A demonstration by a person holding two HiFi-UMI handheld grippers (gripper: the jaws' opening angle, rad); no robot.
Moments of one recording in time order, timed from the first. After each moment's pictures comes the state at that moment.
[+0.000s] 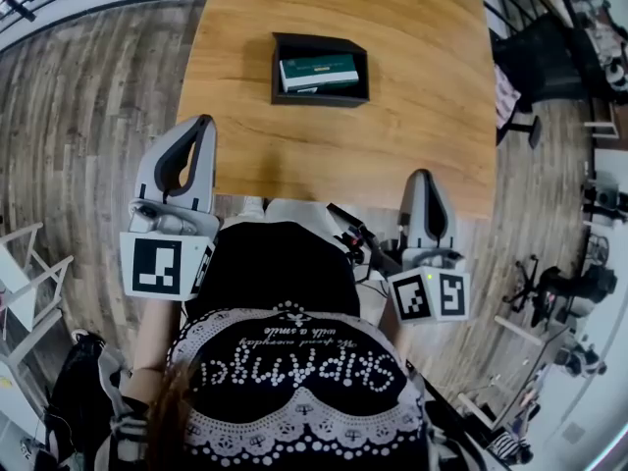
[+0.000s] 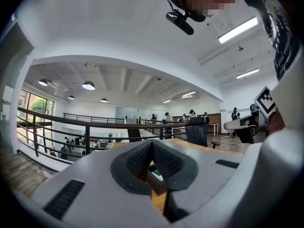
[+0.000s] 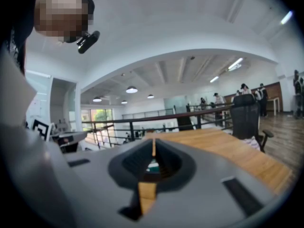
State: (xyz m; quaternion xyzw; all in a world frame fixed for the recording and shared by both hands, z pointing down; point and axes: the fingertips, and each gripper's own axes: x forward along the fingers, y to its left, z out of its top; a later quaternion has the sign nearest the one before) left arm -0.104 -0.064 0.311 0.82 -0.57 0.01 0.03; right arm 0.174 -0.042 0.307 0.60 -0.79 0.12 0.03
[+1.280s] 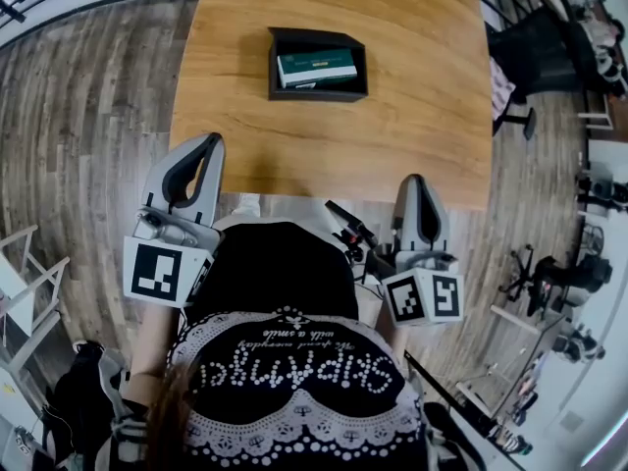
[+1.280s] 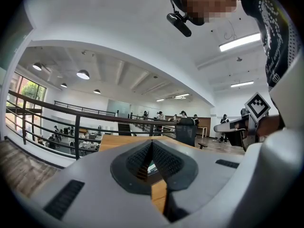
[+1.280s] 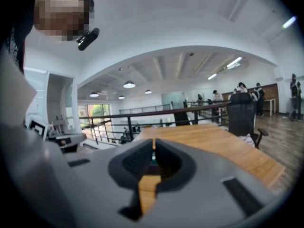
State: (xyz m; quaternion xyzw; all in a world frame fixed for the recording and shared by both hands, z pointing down) left arm -0.094 -0.049 0.341 0.85 -0.52 0.01 0.09; right arm 0.168 -0.032 0.322 0.61 -0.78 0.13 0.06
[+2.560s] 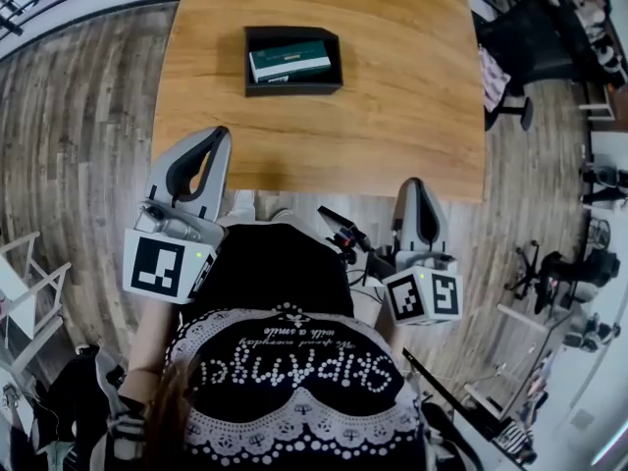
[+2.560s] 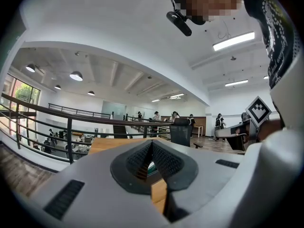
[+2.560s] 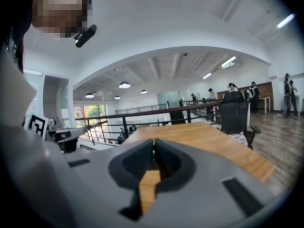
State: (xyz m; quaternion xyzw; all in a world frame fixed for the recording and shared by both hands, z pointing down) left arm -0.028 -0.044 0.321 0.87 -0.49 0.01 0.07; right arm 0.232 -0.007 0.327 0.63 -0.76 0.14 0.05
